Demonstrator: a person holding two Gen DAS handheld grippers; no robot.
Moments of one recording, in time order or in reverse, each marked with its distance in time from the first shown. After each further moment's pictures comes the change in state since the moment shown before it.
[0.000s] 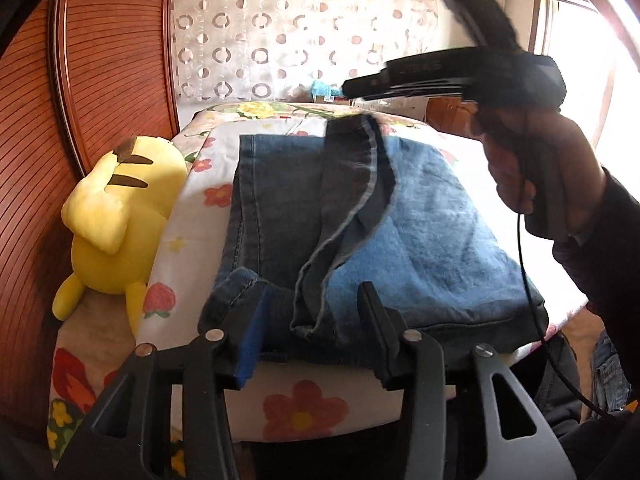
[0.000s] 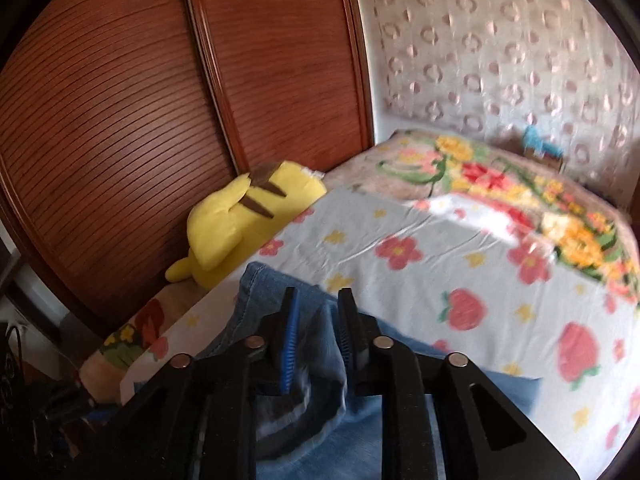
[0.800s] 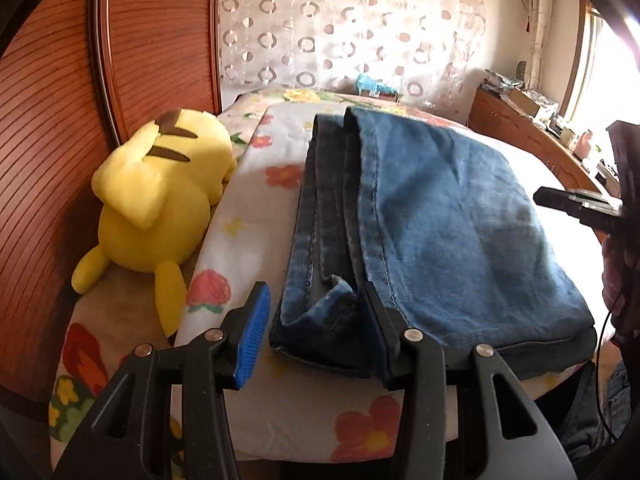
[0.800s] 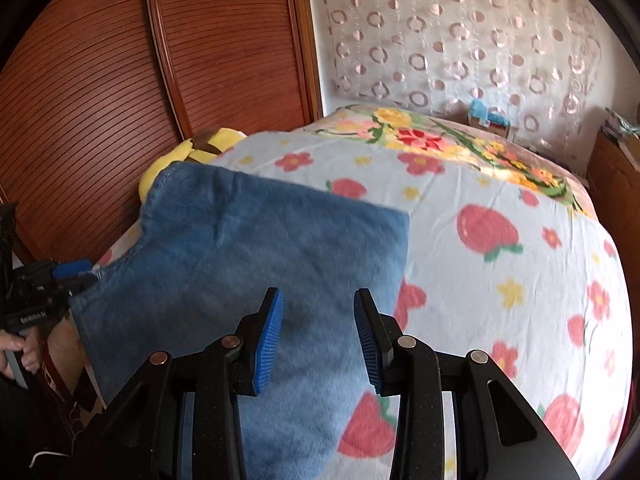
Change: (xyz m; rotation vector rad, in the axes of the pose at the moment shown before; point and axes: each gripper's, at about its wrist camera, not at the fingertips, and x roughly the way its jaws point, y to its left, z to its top) left arm 0.024 0.044 -0.002 -0.099 0.024 0.121; right arm -0.080 -0.037 -0.117 0.096 0.074 -0.125
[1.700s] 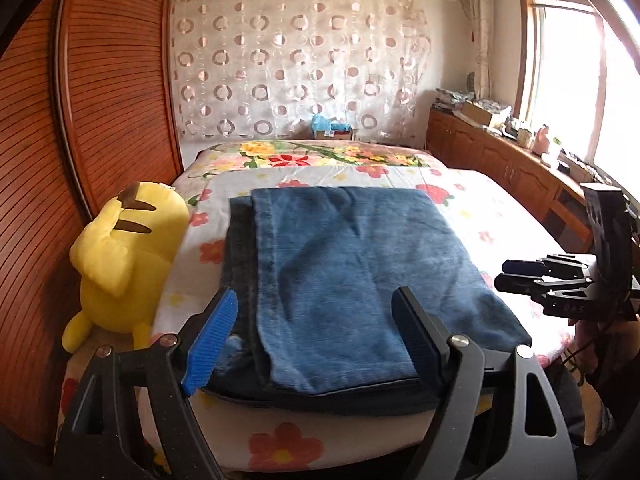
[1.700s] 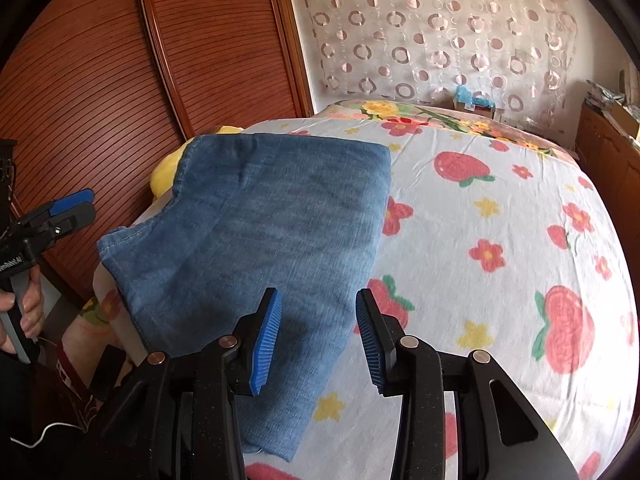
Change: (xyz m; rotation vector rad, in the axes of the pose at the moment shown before) left arm -0.043 -0.069 0.018 0.139 -0.143 -0.092; right arm -0.065 0.007 -0.060 0.062 -0.020 0.001
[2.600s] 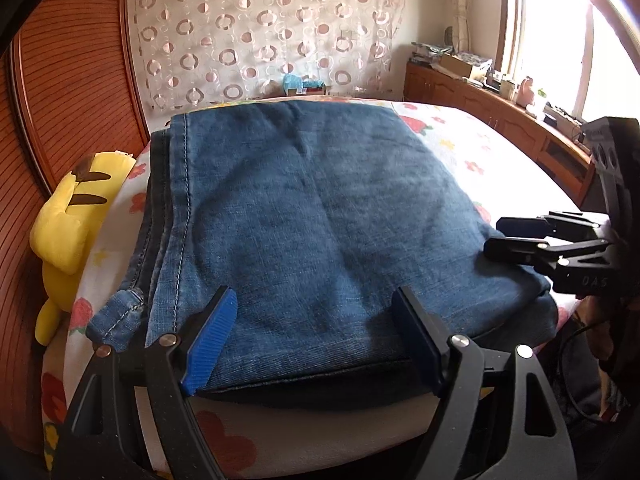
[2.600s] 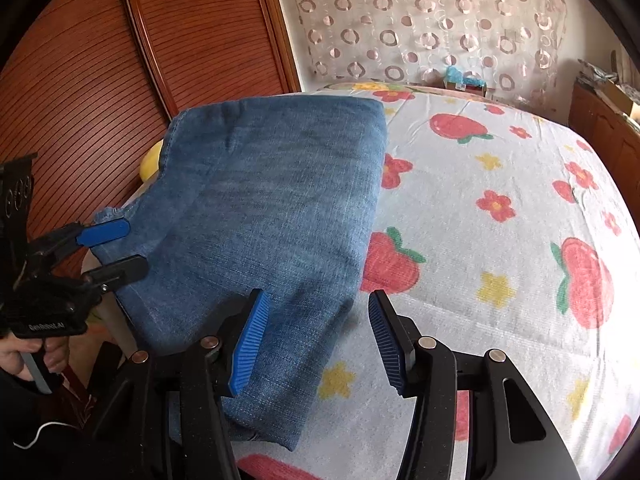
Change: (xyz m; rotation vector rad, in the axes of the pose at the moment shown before) left arm 0.051 -0.039 -0.041 0.068 0.136 -0.052; right arm 0.018 0.002 -0.019 0.052 0.055 -0.007
